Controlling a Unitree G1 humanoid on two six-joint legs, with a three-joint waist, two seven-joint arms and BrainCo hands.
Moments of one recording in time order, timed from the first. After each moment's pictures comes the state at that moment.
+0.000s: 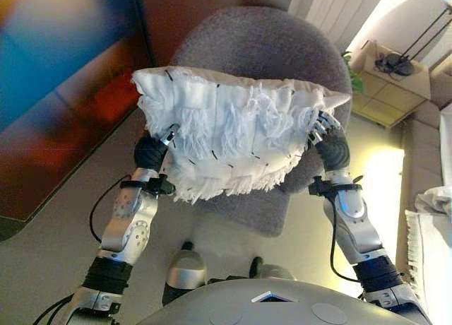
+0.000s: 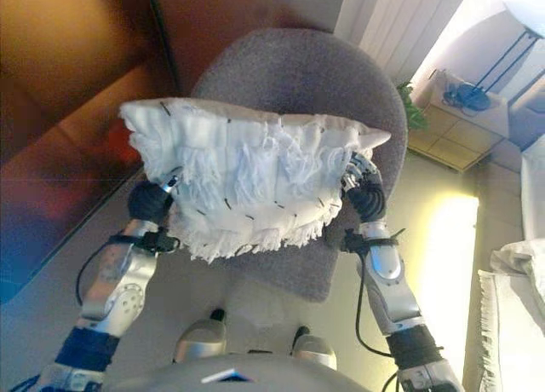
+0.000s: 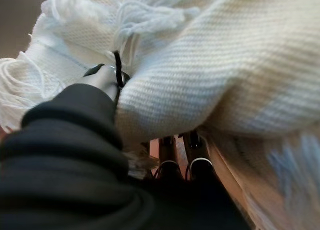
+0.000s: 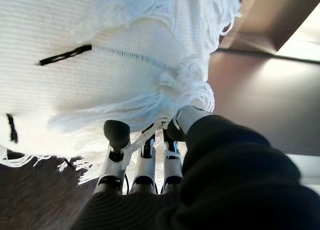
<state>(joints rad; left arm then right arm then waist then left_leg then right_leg) 0.01 0.41 -0.19 -0.02 -0.68 -0.14 0.06 0.04 -0.37 0.21 -0.01 0.37 -0.25 -0.19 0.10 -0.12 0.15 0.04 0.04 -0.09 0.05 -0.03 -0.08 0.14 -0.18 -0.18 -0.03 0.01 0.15</state>
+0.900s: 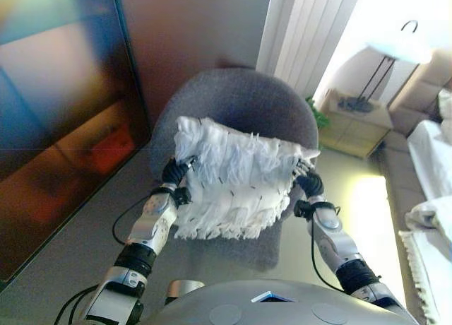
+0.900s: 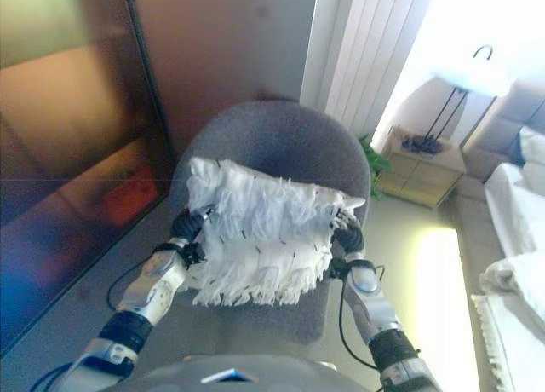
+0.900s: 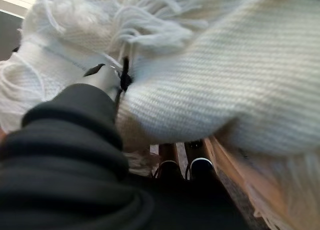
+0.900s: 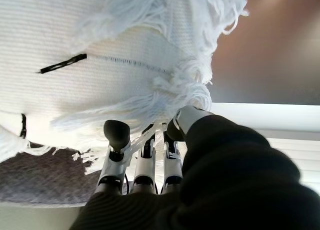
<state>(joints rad) -0.06 0.29 -0.25 0.41 -0.52 0.01 0.14 0.05 -0.24 0.28 0.38 0.44 -0.10 -0.23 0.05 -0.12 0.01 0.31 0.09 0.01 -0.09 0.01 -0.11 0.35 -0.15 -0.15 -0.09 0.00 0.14</state>
